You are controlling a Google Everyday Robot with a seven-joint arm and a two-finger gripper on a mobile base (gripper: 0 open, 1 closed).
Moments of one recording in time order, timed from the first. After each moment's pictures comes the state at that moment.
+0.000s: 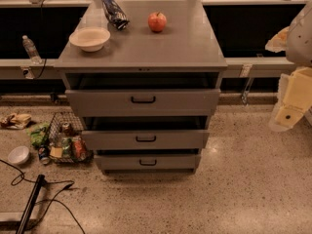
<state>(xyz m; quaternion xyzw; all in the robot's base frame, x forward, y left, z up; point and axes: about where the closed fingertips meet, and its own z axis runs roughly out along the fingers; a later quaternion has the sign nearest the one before) 0.438 -0.217 0.976 -0.60 0.78 -0.03 0.16</state>
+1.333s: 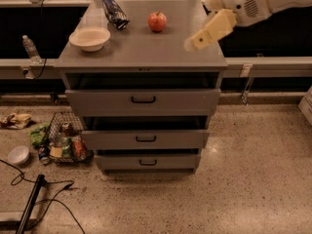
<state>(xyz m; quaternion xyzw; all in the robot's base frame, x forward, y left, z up) 0.599 -0.097 1.018 -0.51 0.72 0.21 0.42</state>
